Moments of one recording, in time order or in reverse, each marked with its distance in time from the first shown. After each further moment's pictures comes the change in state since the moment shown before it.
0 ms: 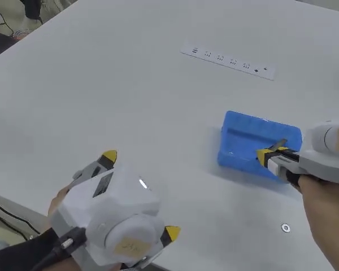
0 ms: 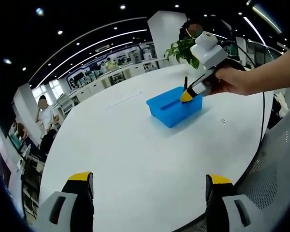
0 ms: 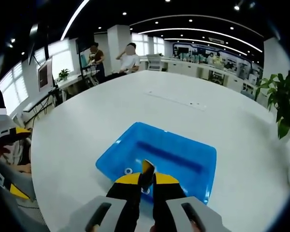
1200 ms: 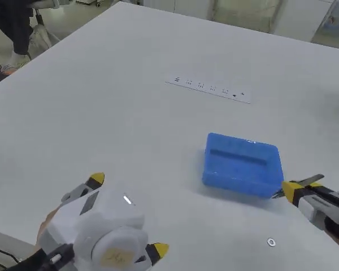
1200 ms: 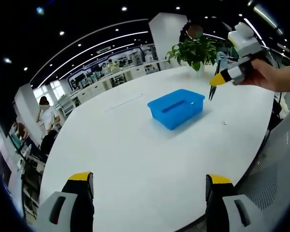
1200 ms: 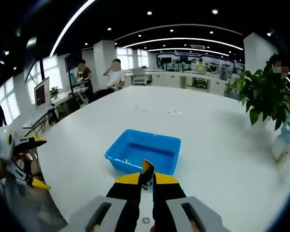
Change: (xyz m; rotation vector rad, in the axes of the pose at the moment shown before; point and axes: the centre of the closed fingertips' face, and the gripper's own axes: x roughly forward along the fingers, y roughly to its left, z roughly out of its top) left arm -0.001 0.002 0.002 -0.003 -0.017 0.007; right arm -0.102 -0.013 -0.022 0.120 -0.097 -0.093
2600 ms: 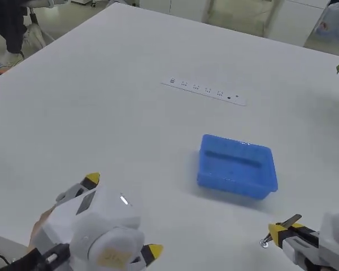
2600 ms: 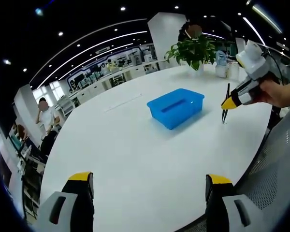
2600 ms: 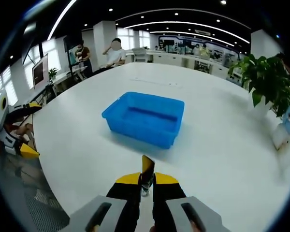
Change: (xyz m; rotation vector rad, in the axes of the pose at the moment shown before) left arm 0.000 -0.001 0.000 0.007 0.001 -0.002; right arm 0.009 -0.001 -0.069 -0.054 0.166 -0.014
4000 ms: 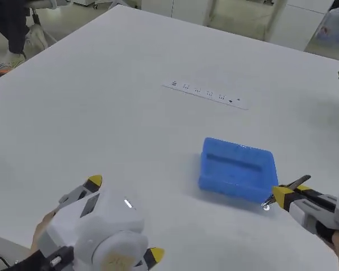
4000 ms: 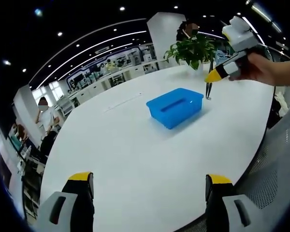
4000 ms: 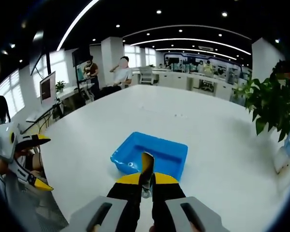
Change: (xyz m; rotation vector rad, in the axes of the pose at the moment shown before) left arm 0.001 -0.001 -0.001 0.006 0.005 -0.005; right arm -0.016 0.008 0.094 -0.021 -0.177 0.050
